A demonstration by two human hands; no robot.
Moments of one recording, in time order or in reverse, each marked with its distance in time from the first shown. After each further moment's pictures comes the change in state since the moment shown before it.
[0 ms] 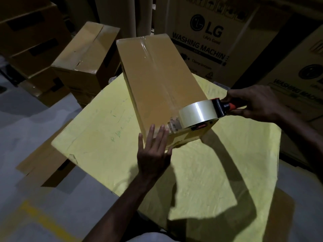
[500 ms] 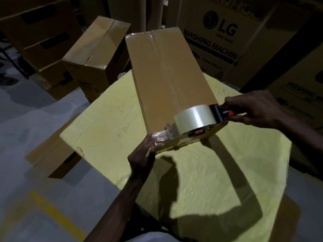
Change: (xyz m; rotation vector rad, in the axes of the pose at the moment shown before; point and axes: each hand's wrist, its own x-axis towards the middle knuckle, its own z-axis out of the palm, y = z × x) left_hand -0.020 -0.045 -0.004 -0.538 0.325 -0.290; right_hand 0.021 -0.016 0.014 -0.011 -0.043 -0.164
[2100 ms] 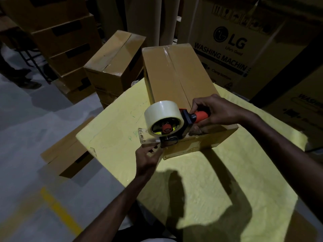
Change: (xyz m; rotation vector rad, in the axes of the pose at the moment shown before) left_hand 0.003 0.008 -0.020 -0.236 -0.178 -0.528; right_hand 0.079 -0.072 0.012 0.625 -0.168 -0.073
